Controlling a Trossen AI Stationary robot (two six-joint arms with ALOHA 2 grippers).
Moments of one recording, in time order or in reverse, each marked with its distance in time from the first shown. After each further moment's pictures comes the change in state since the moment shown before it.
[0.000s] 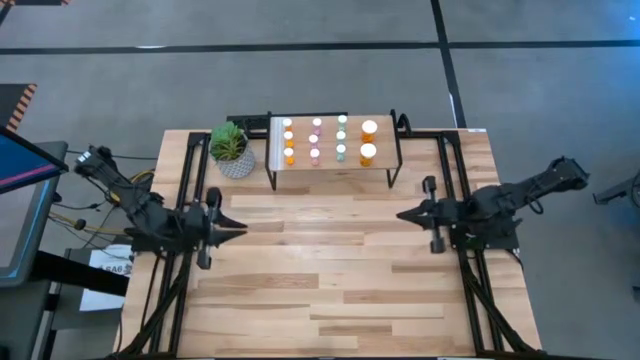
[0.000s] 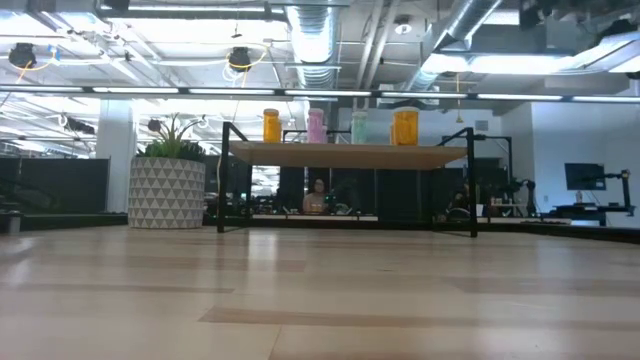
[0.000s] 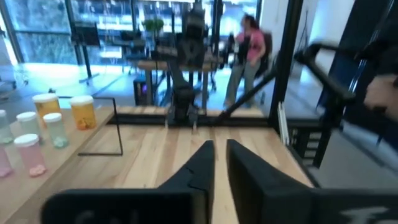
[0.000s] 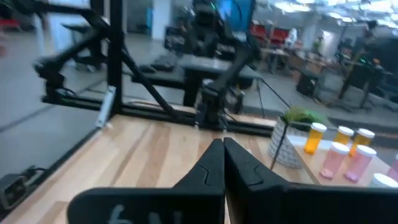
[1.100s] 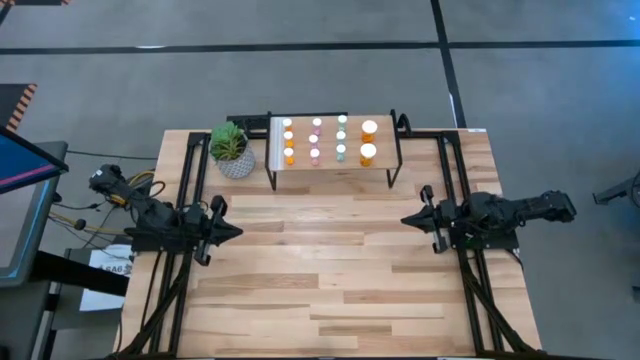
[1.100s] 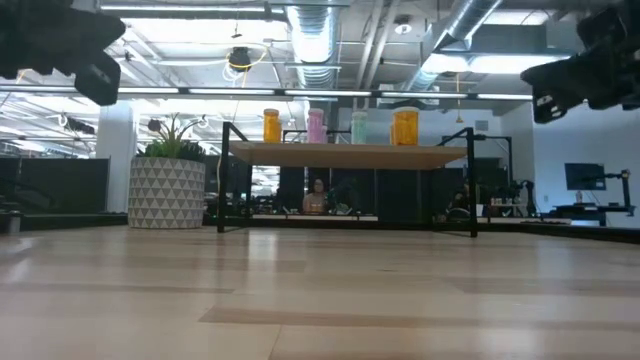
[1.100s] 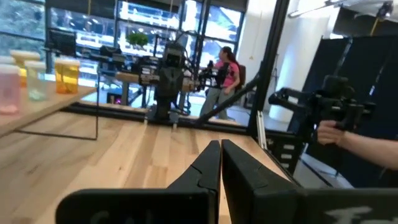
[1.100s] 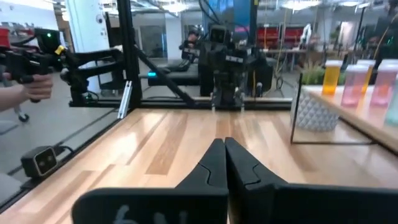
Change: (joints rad) left arm 0.090 -0.484 -0.540 0.241 0.178 -0.045; right arm -0.241 -0.507 -0.446 -0.027 -0.297 0.165
